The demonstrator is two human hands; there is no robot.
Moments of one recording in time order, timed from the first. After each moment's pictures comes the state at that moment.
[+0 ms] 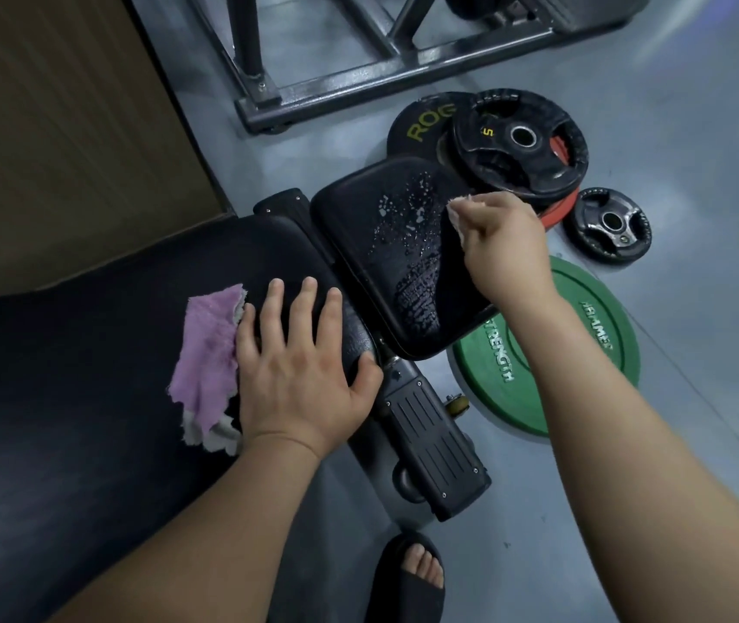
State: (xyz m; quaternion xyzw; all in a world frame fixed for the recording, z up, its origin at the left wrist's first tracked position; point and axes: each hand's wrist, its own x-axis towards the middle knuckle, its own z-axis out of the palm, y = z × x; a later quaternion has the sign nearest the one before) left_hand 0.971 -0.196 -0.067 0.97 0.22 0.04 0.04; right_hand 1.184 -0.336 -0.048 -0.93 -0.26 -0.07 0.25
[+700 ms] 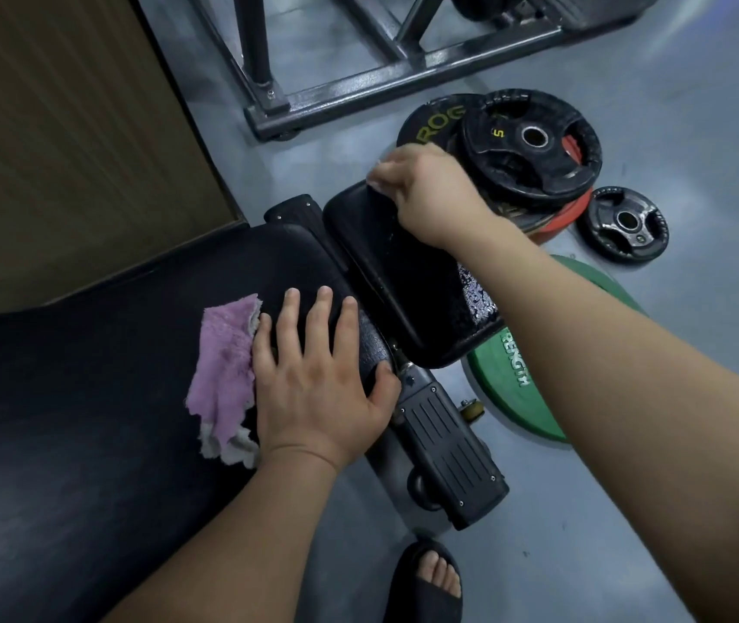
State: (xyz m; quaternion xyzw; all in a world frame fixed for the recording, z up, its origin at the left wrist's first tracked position) left_hand 0.971 -0.196 -0.066 0.97 0.22 0.03 0.05; right_hand 1.227 -0.241 -0.041 -0.89 -0.43 0.00 0.14
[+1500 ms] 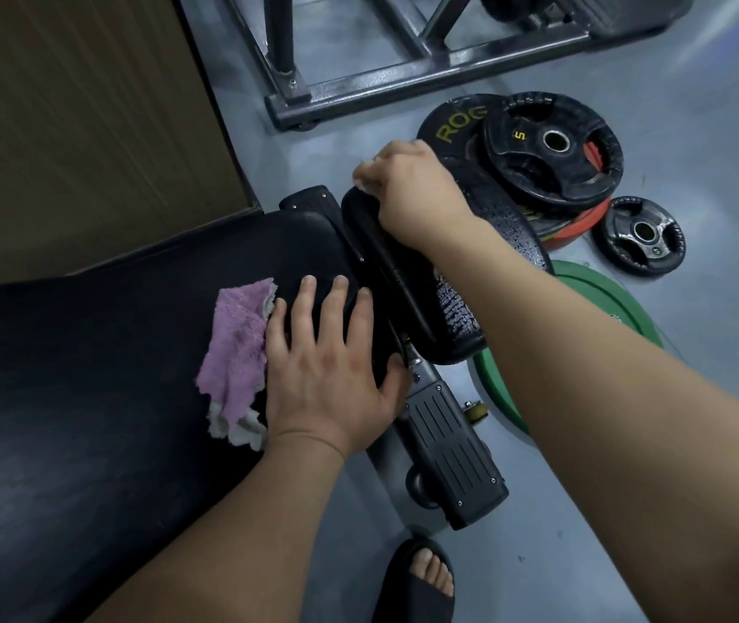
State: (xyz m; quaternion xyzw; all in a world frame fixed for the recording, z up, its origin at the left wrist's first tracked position) left_hand 0.974 -0.197 -0.066 0.97 0.22 0.03 0.05; right_hand 1.199 -0.207 -0.045 -0.90 -0.43 -0.01 0.11
